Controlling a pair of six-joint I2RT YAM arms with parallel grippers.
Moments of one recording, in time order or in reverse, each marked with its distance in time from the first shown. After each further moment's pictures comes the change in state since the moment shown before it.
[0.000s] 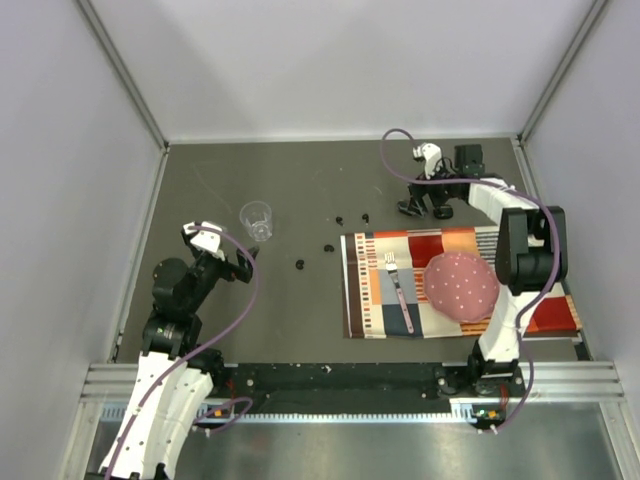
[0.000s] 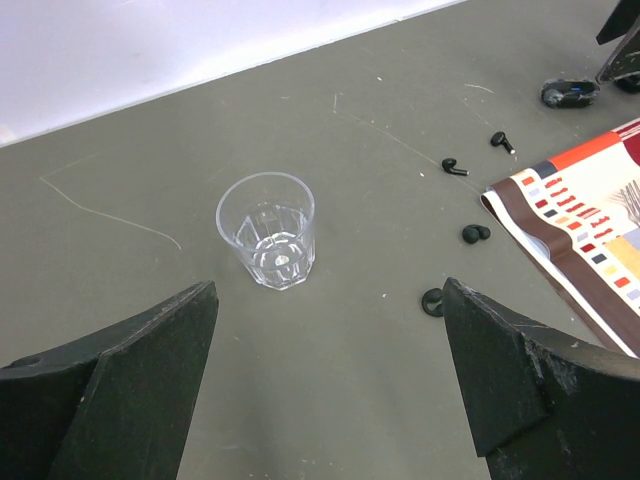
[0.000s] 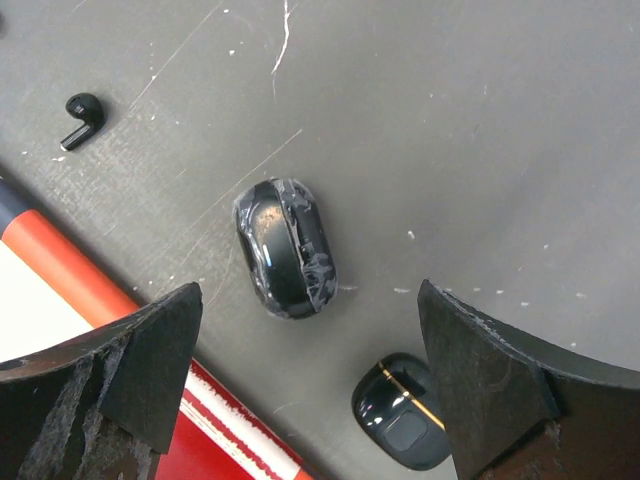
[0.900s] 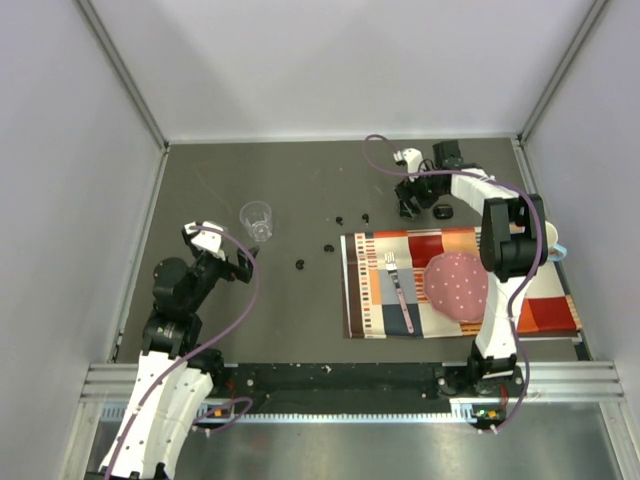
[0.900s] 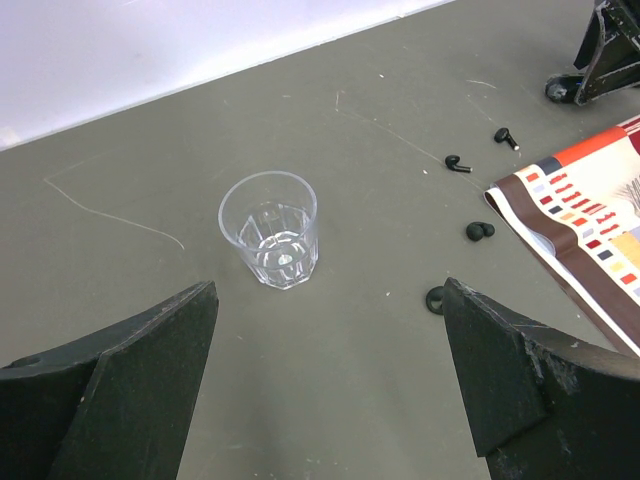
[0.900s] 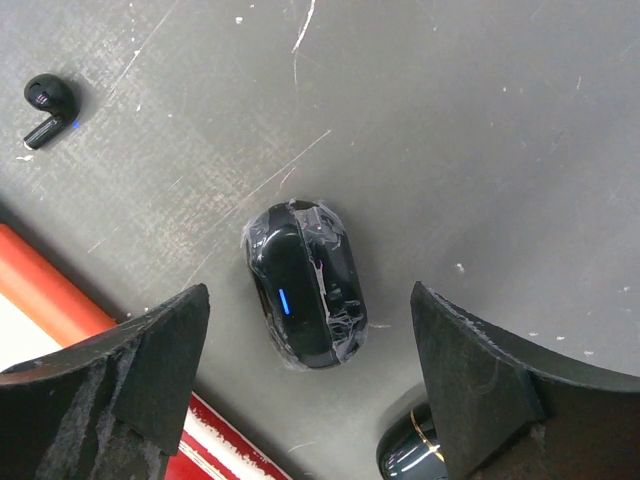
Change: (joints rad) left arm 0.000 0.005 0.000 0.000 0.000 0.014; right arm 0.078 0.163 0.198 -0.200 0.097 -0.038
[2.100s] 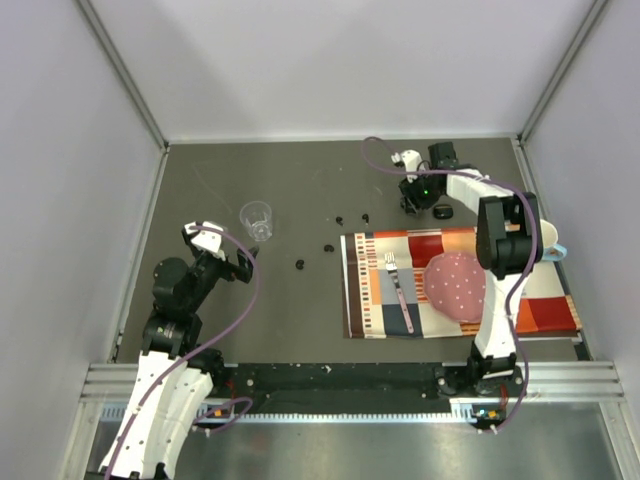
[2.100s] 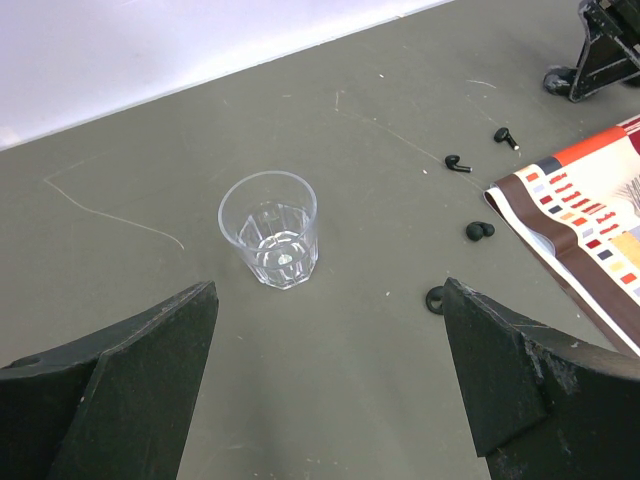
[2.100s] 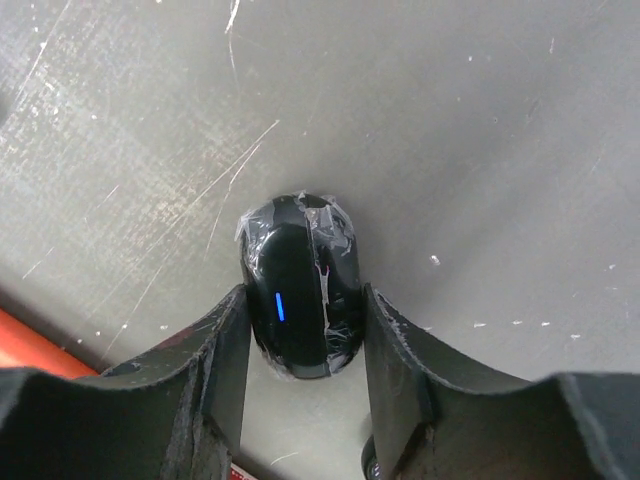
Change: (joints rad) left arm 0.000 0.000 0.000 0.000 0.000 0.001; right arm 0.019 0.033 0.009 0.016 0.120 0.034
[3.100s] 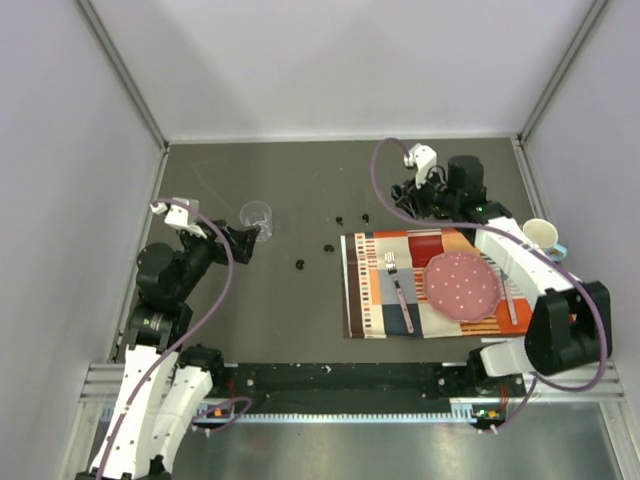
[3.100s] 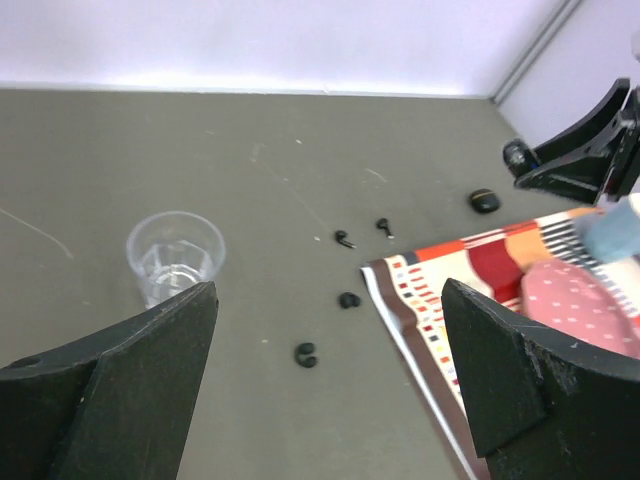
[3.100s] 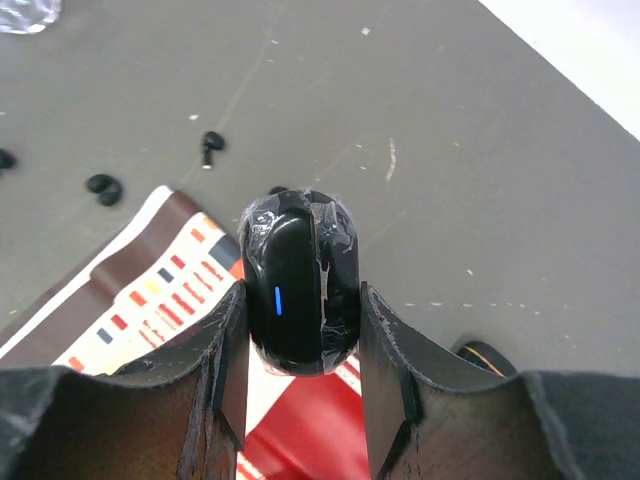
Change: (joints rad) left arm 0.000 0.086 0.217 -0.066 0.012 -0.378; right arm 0.109 -0.683 -0.468 0.282 -0.063 0.171
